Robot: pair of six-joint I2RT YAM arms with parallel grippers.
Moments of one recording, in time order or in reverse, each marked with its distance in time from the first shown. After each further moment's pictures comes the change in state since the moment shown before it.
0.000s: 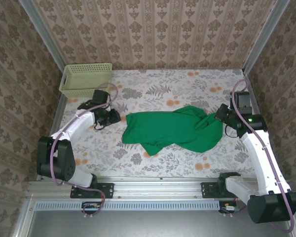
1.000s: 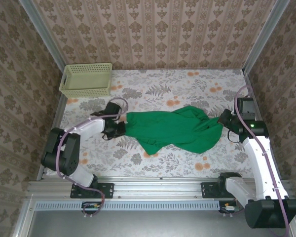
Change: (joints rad) left arm -0.069 0.067 -0.119 0.086 -0.048 -0.084; right arm -0.068 -0.060 -0.079 0.002 -0.046 -0.027
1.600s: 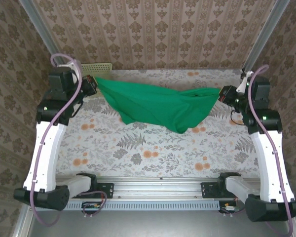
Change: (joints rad) left arm 0.174 -0.397 0.586 -0.225 -0.037 0.128; right arm 0.019 0.045 0.305 0.069 -0.185 0.027
